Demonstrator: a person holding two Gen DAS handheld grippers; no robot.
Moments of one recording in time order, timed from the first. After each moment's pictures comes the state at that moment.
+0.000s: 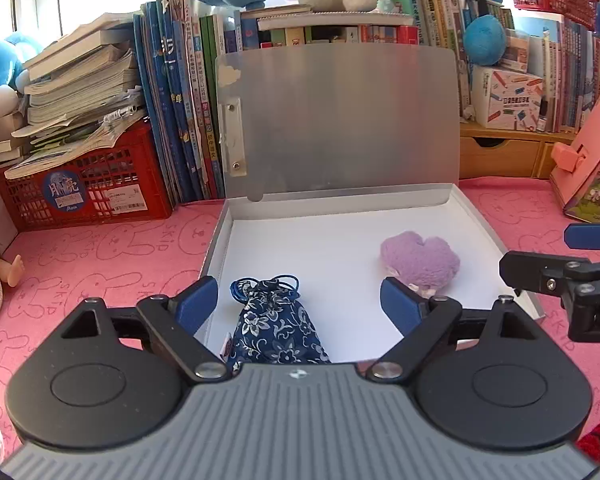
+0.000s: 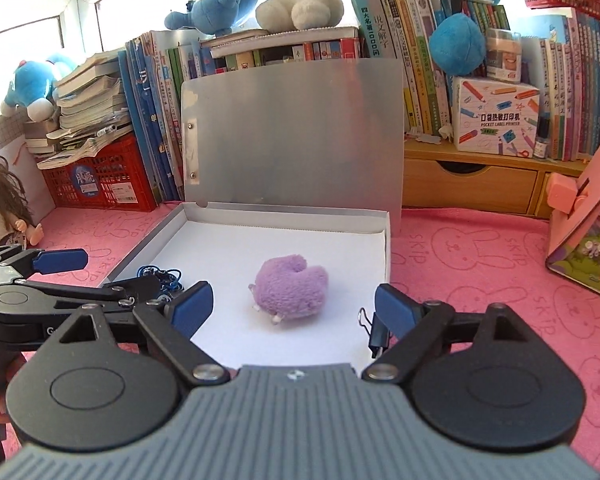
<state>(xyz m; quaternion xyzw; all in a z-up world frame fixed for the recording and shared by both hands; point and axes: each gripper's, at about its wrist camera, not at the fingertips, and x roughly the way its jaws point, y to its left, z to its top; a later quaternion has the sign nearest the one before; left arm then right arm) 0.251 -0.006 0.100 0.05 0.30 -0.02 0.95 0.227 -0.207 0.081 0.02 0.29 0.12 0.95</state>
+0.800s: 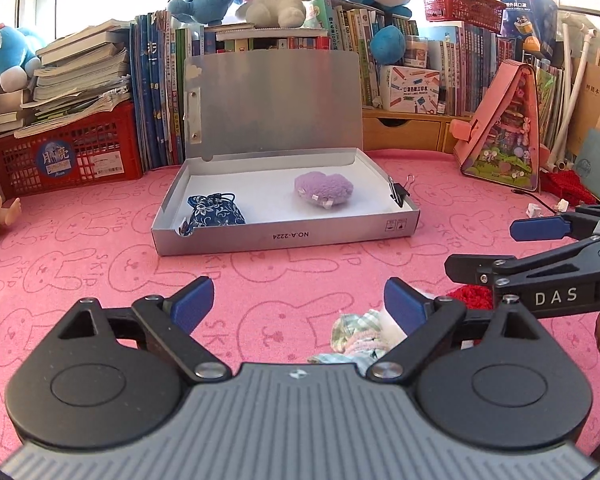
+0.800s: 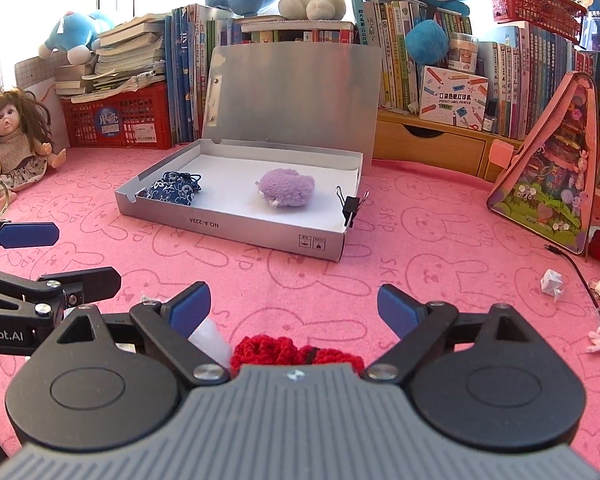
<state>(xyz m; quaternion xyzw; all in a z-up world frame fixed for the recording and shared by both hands) 0.078 -0.016 0.069 0.03 0.27 -0.09 0.96 0.096 -0.214 0.046 -0.03 0.29 0.11 0.95</state>
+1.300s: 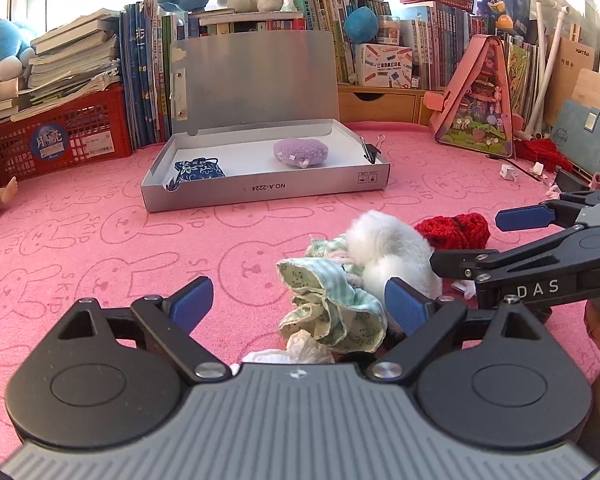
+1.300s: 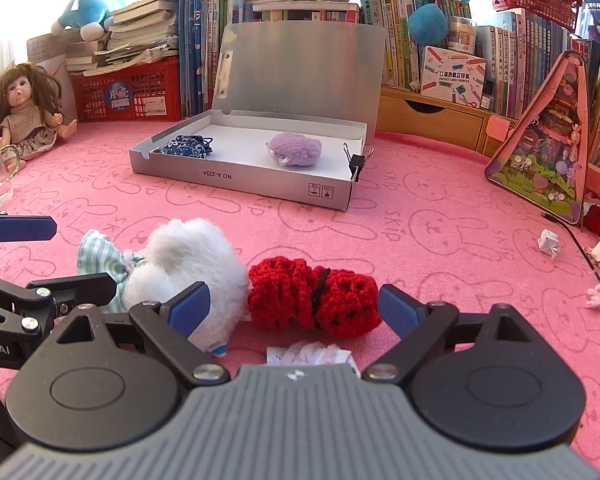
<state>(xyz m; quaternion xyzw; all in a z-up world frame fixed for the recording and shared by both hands) 0.029 -0.016 0.041 0.04 0.28 -0.12 0.95 0.054 -0.214 0.019 -0.05 0.31 0.11 0.94</state>
